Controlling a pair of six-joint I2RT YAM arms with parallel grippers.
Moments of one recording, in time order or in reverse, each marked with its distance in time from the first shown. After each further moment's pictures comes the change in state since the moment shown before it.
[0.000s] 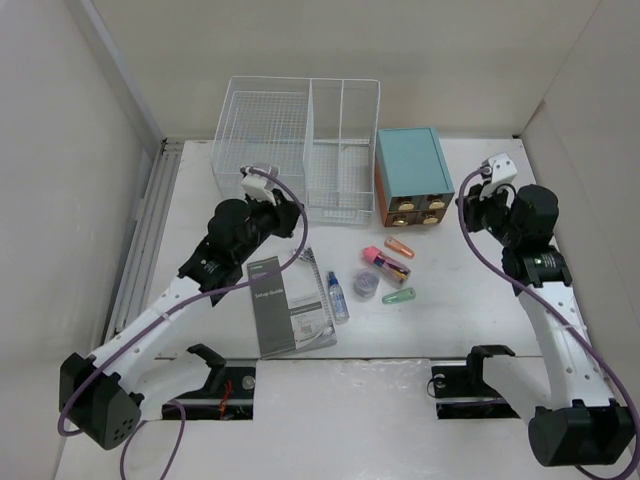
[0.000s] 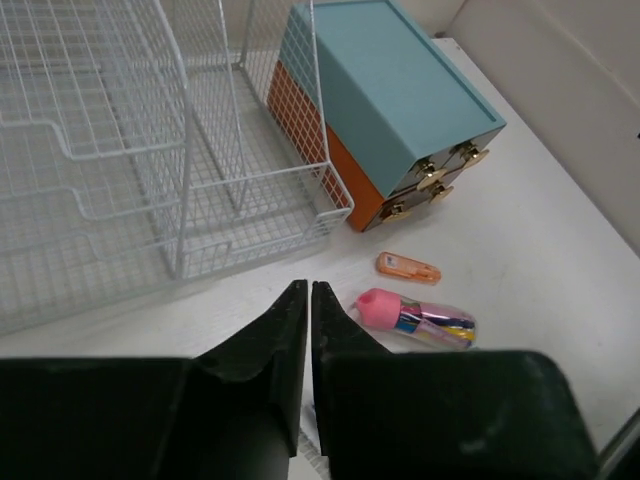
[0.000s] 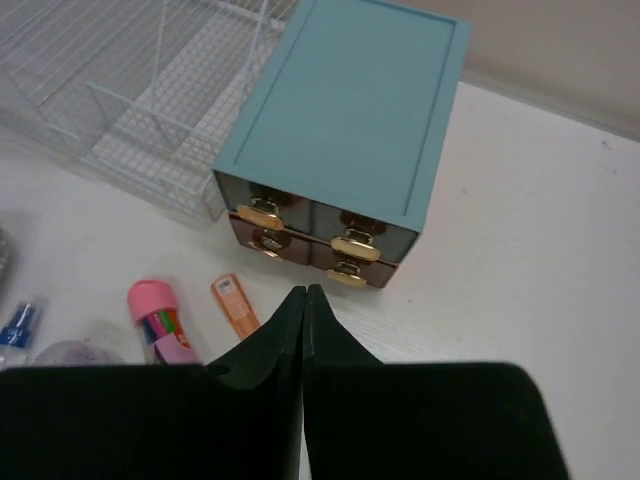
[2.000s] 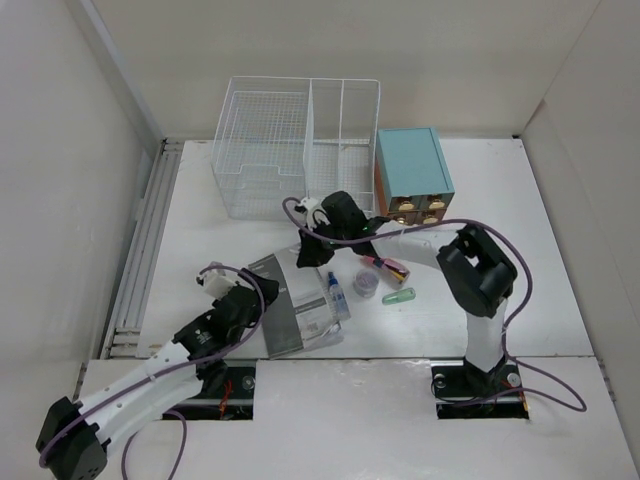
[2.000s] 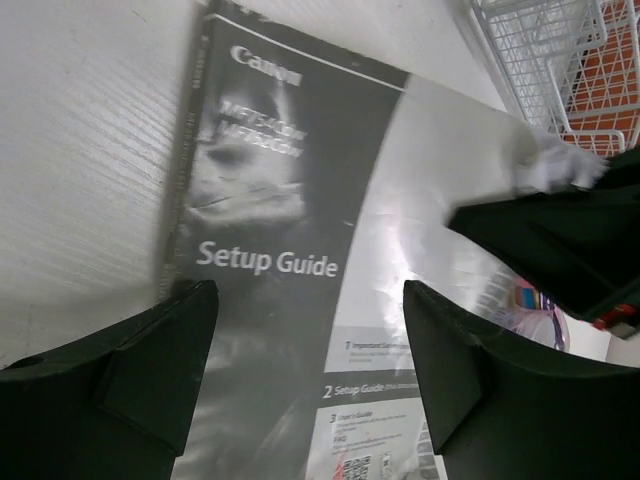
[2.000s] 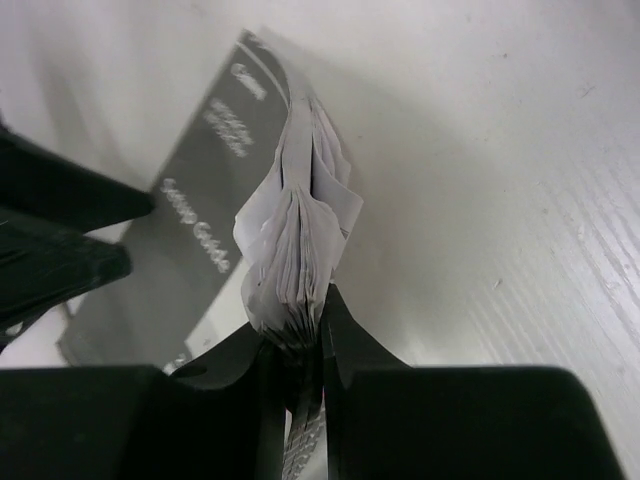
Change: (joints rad) left arm -0.183 -0.450 -0.643 -0.340 -0.530 -0.978; right arm 0.765 1.084 0.394 0.232 -0.163 0.317
